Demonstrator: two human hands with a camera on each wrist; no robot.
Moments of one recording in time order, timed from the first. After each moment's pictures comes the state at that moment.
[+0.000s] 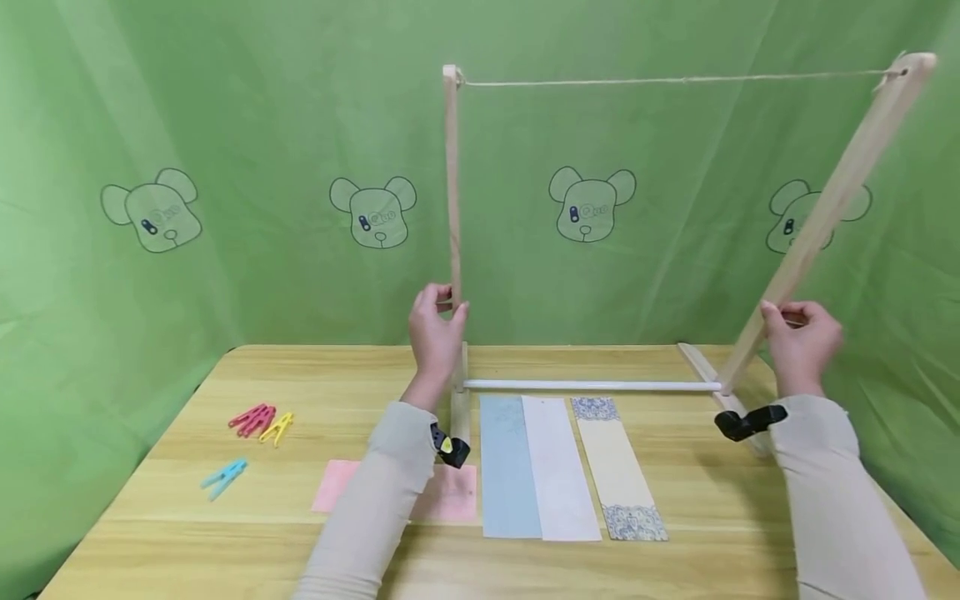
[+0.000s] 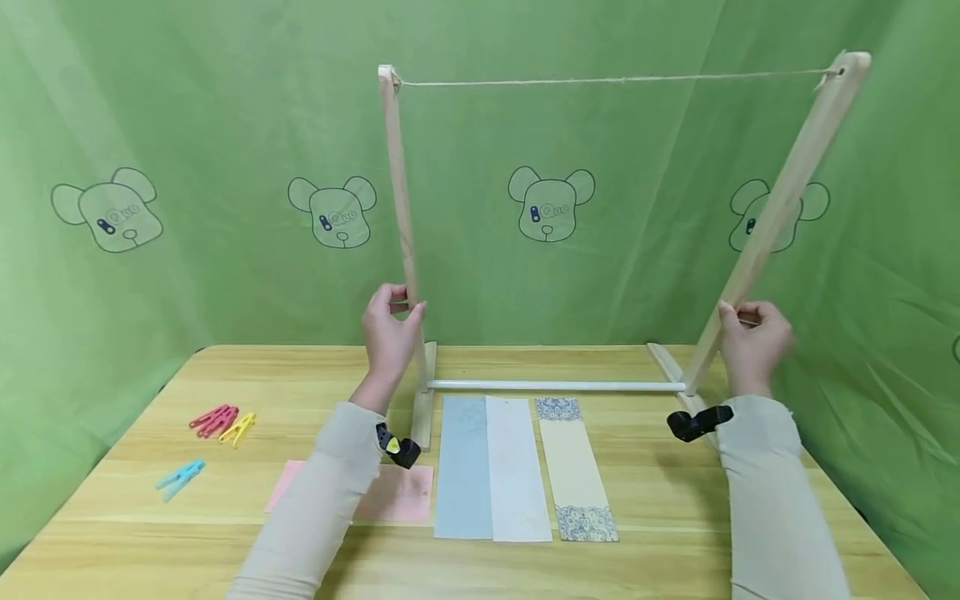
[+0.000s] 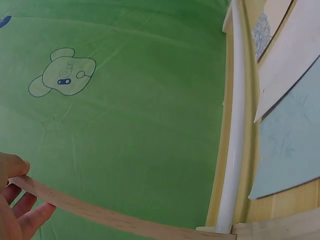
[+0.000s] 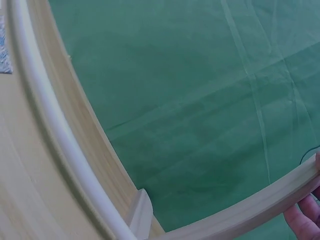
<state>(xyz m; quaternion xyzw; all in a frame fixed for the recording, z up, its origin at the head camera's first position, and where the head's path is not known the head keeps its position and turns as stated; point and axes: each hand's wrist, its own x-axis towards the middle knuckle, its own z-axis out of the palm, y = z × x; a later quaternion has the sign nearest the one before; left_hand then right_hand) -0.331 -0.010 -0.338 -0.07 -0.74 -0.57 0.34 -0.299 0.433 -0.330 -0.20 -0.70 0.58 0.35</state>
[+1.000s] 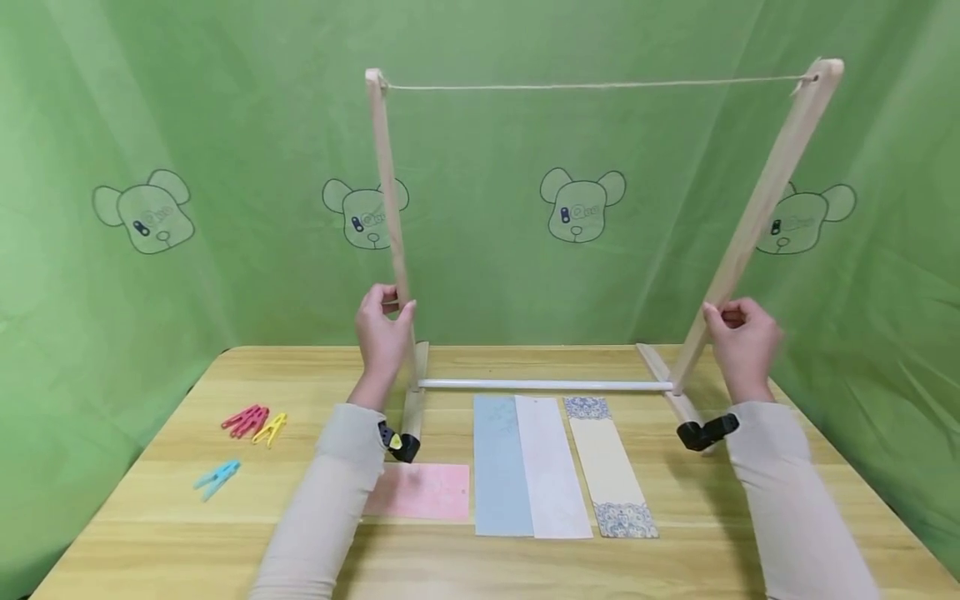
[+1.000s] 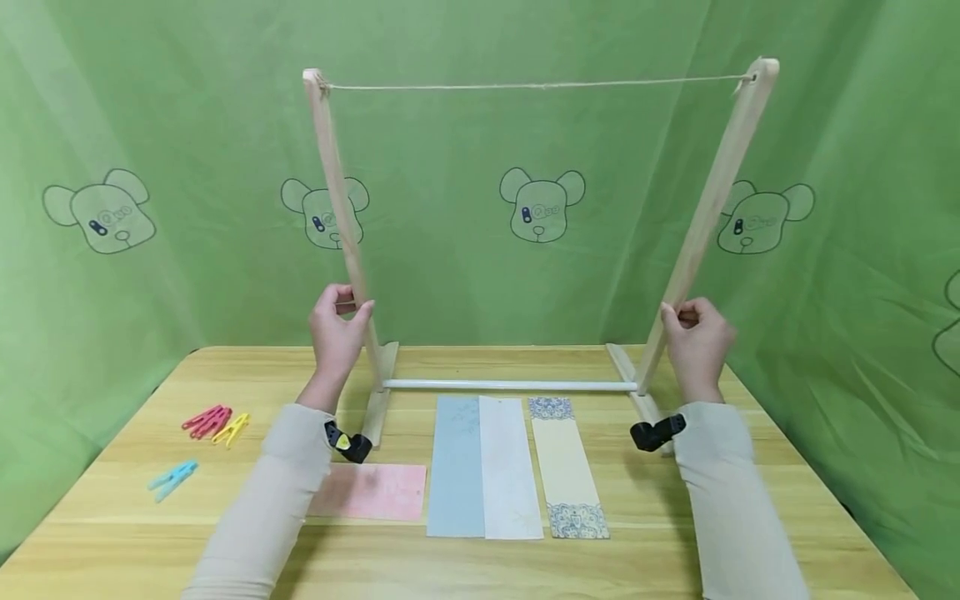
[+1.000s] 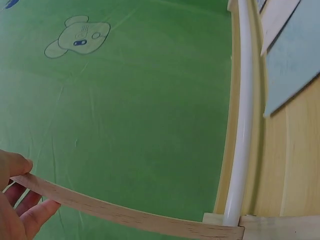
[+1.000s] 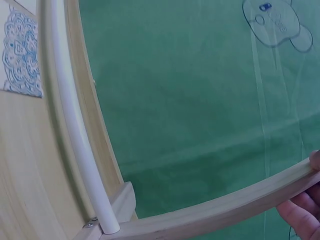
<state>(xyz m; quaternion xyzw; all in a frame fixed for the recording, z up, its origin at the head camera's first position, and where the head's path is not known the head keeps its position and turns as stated) -0.335 -0.066 -0.338 -0.05 -0.75 -0.56 0.35 -0.302 0.384 -0.340 -0.14 -0.82 0.41 0.38</state>
